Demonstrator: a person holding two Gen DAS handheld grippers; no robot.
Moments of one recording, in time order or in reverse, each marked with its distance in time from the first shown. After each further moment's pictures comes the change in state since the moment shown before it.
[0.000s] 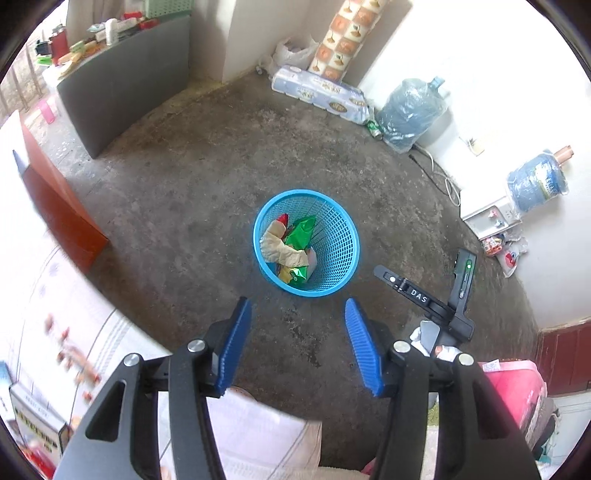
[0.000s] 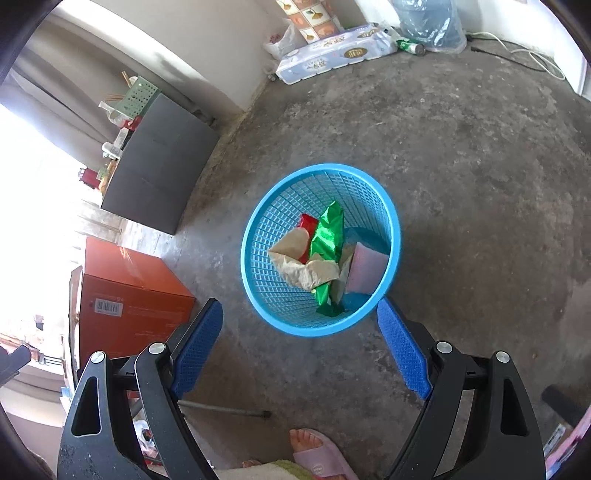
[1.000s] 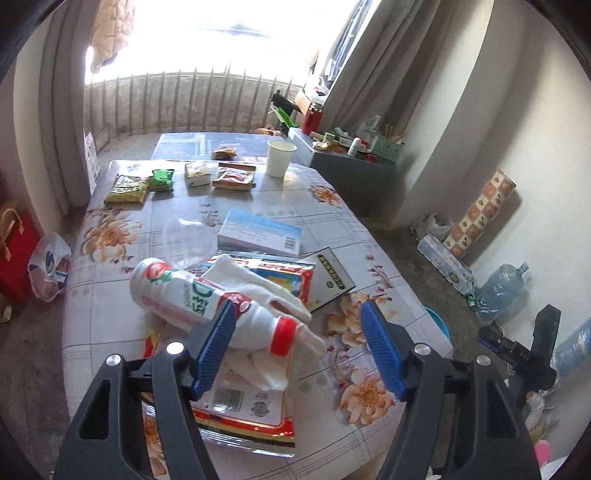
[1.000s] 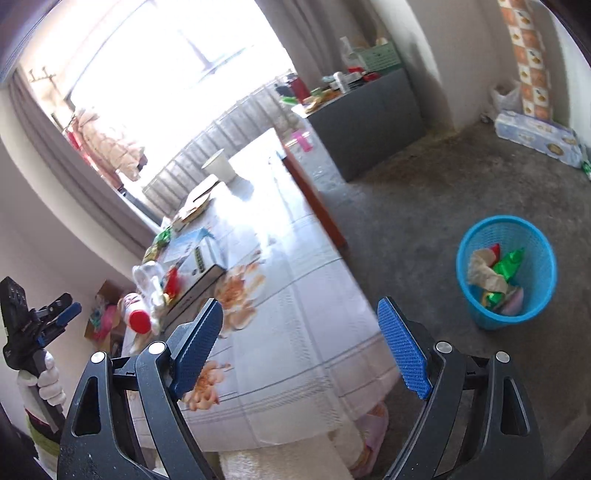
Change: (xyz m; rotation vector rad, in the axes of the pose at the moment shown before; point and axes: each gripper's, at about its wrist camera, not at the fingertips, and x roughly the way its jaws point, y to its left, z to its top) left arm -0.258 0.149 -0.356 -0.520 -0.624 0.363; right arm -0.108 0.218 -0.139 -0.651 0.081 0.398
